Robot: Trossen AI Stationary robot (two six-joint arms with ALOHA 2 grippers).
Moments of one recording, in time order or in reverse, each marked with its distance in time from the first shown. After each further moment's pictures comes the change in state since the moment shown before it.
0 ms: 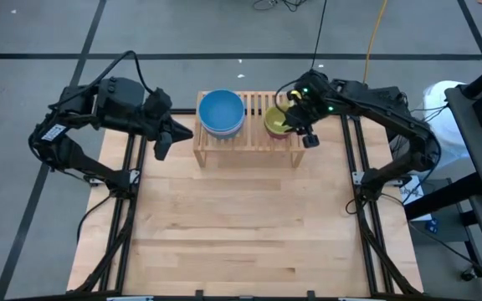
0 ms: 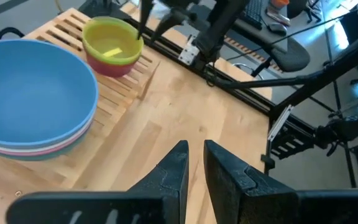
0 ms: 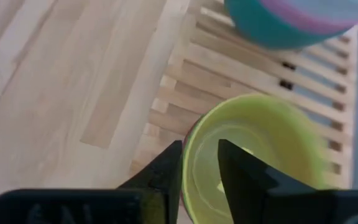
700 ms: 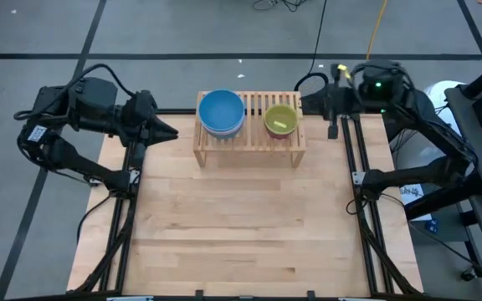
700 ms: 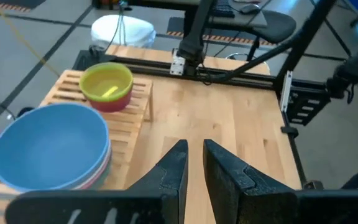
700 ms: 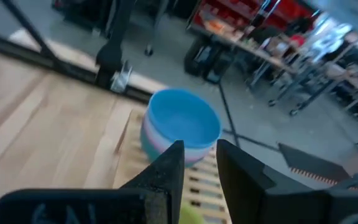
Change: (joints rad) left arm -0.052 -0.087 0.000 -0.007 -0.014 0.371; right arm 0.047 -0.331 0.000 0.343 -0.002 0.220
